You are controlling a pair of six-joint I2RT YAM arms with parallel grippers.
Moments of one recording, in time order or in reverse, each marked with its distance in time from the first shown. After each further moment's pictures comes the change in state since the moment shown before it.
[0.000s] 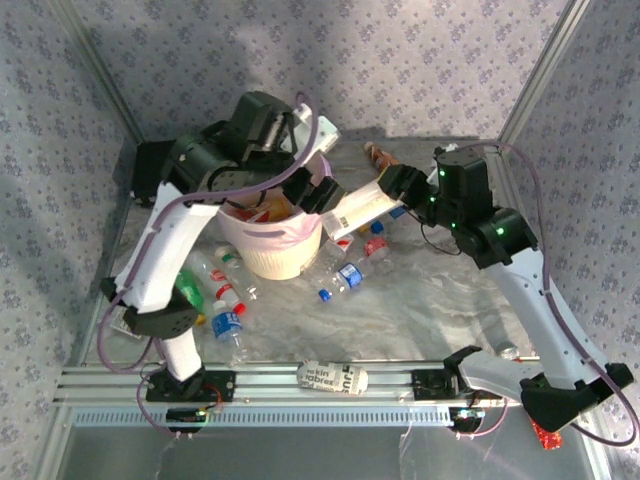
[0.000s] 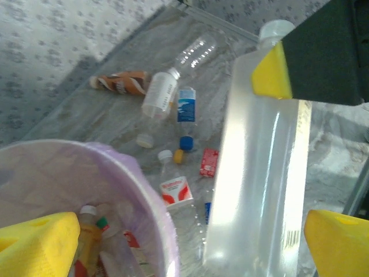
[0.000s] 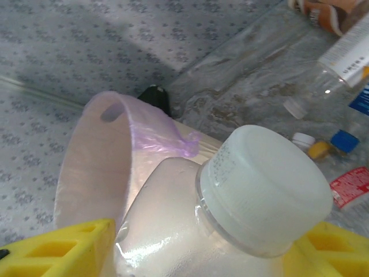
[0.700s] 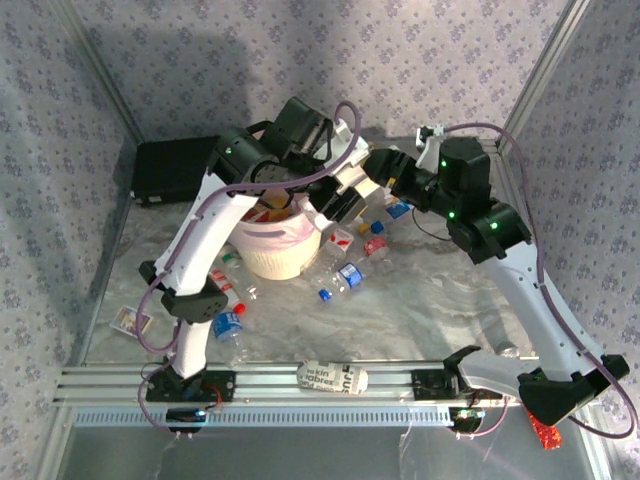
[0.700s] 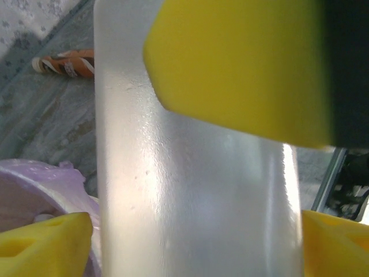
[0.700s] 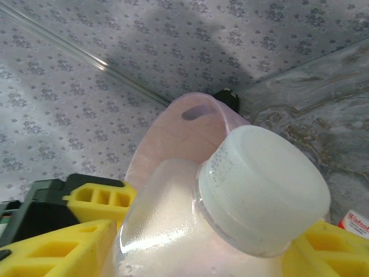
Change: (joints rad) left arm -0.042 0.169 0.146 -0.096 0.061 0.016; right arm 0.015 0.026 0.009 0.235 -0.155 -0.065
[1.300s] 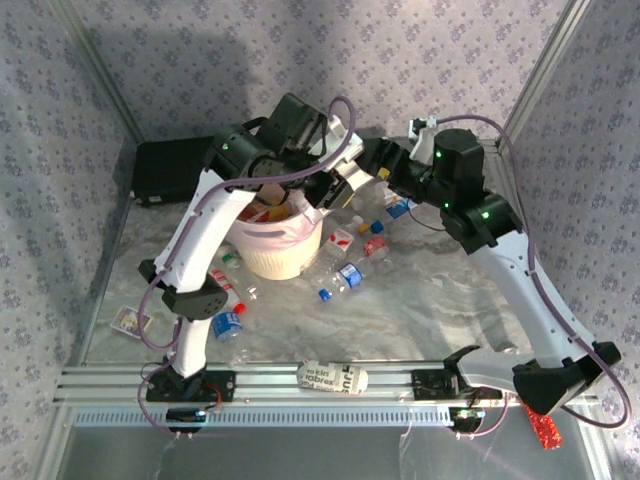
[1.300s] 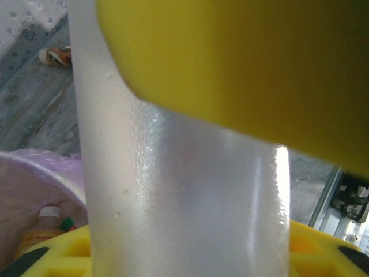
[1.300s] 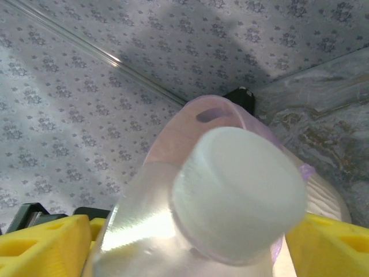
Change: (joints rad) left arm 0.043 0.006 0.011 -0.018 0.015 -0.002; right arm -0.013 0.063 0.026 0.051 -0.065 0.013
